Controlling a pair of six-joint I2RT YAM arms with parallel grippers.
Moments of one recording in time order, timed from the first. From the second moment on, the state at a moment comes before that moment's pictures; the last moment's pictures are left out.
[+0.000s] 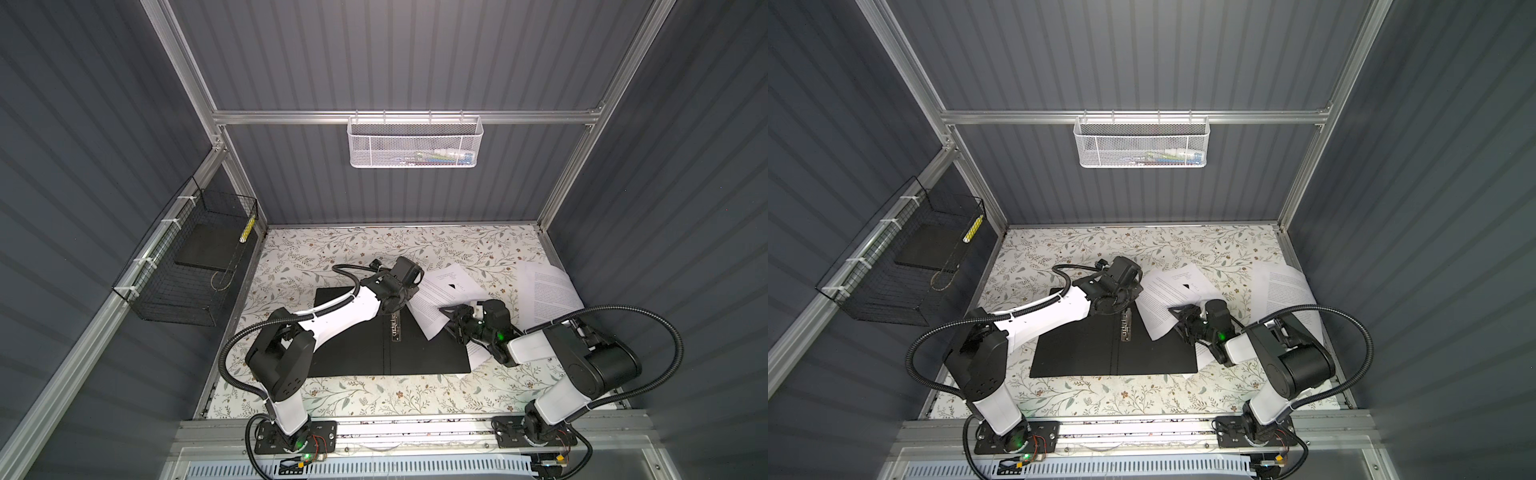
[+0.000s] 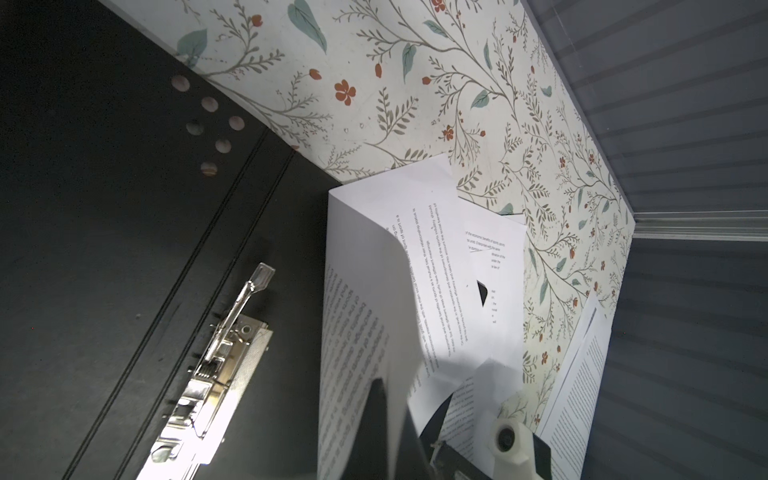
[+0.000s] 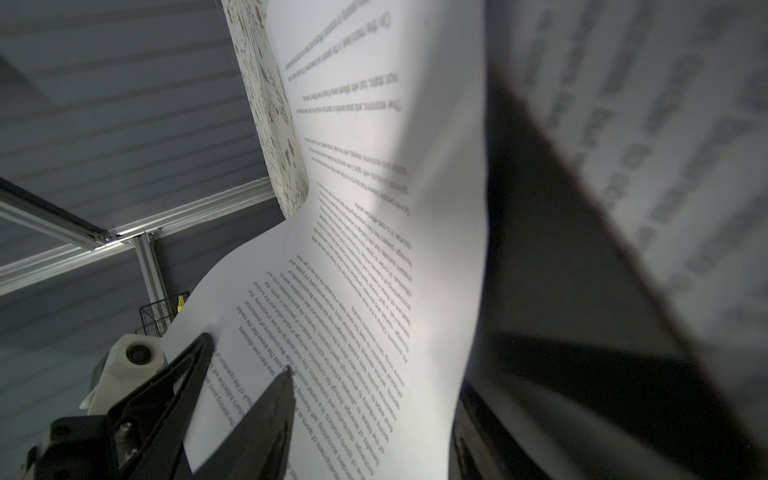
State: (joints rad) left arm -0.81 1.74 1.29 -0.43 -0.22 -1.31; right arm 0.37 1.63 0.34 0.80 -0.46 1.52
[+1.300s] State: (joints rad) left arm -0.79 1.49 1.13 -0.42 -0.39 -1.07; right arm 0.36 1.68 0.36 0.89 -0.54 1.45
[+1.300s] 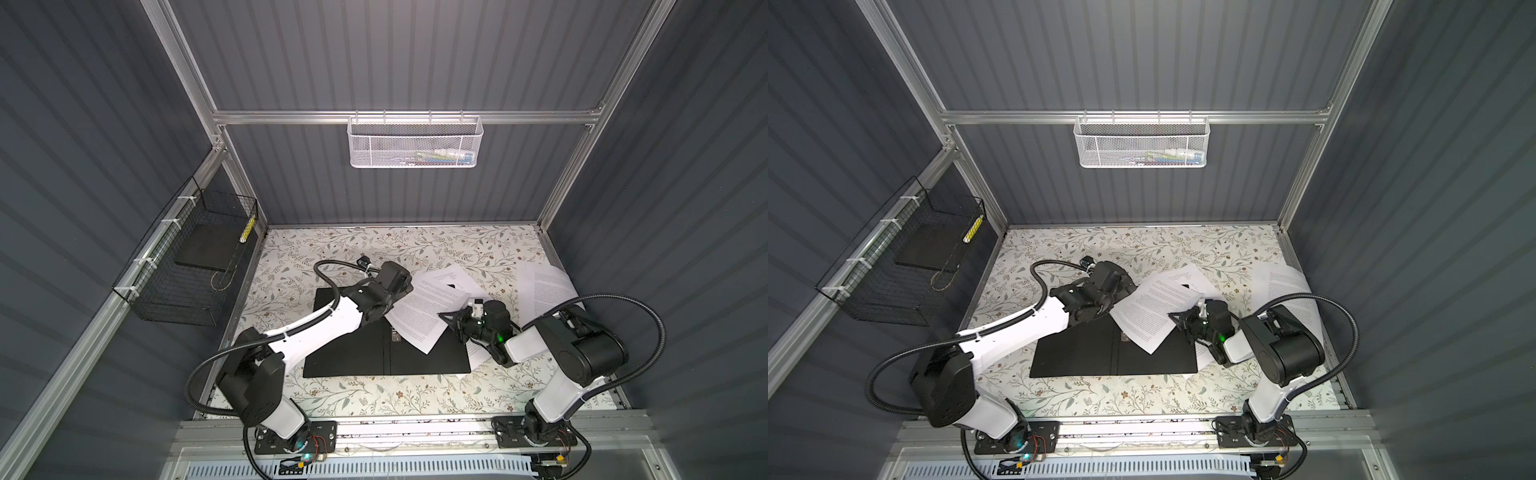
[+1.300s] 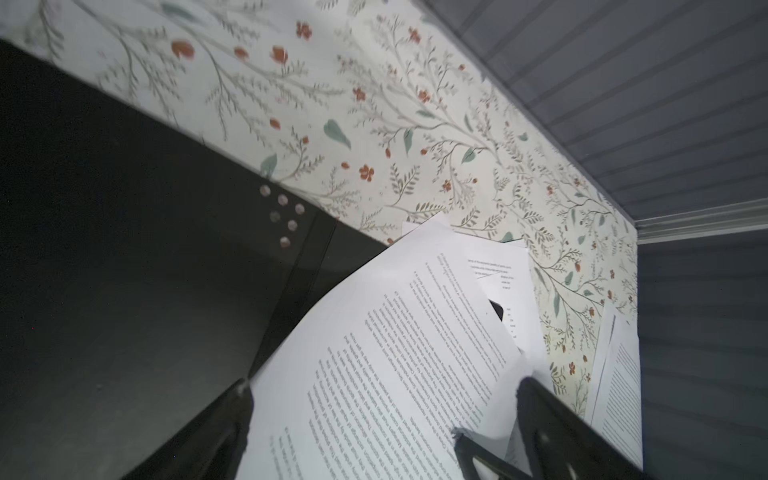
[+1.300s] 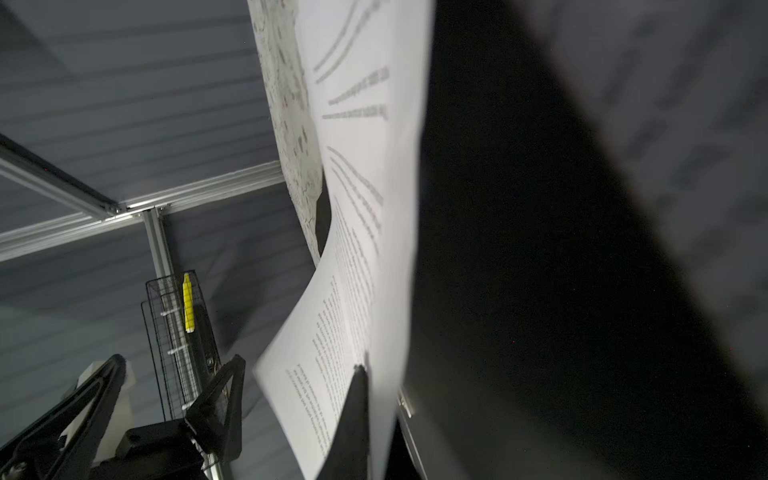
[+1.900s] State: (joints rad) left arm -0.69 1.20 0.96 -0.44 -0.25 -0.58; right arm 0.27 1.56 0.99 -0.36 -0.68 0.49
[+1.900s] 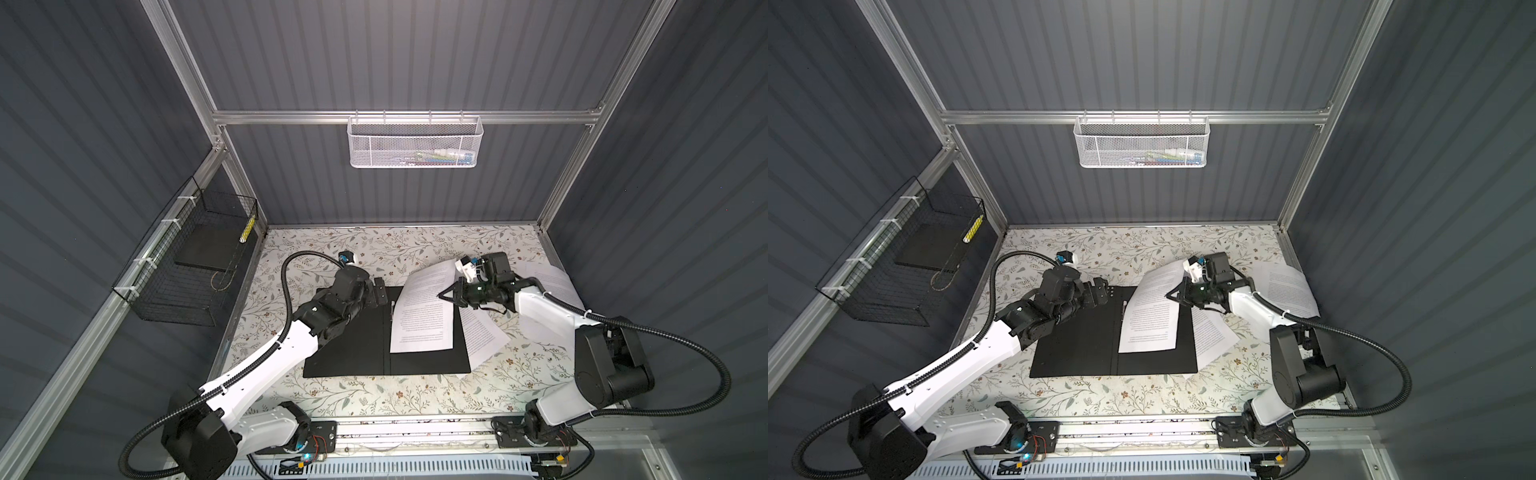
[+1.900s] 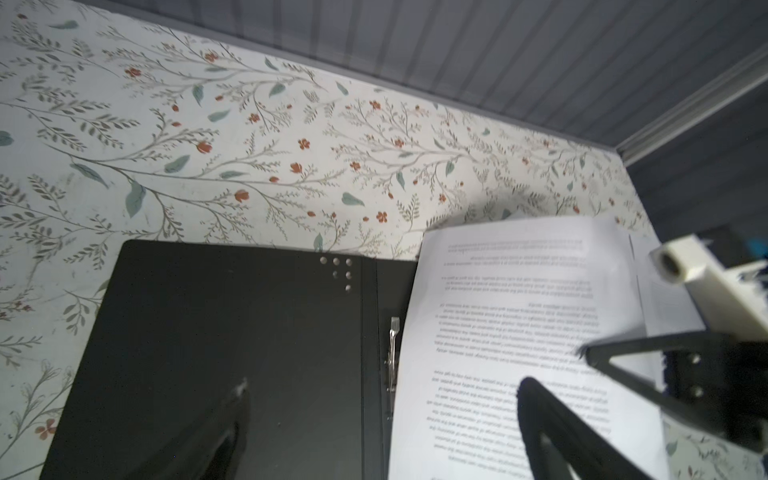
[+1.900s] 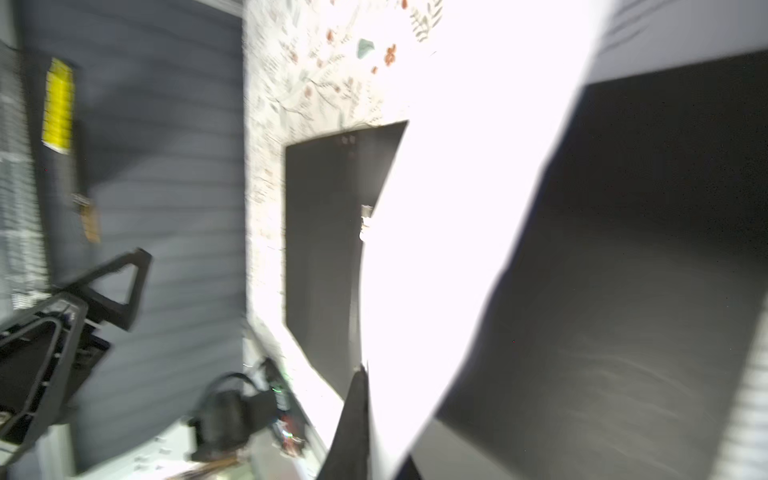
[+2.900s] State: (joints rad) left arm -0.69 1.34 0.71 -0.25 -0.12 -0.42; right arm 0.26 1.74 0.99 -0.54 -0.56 0.28
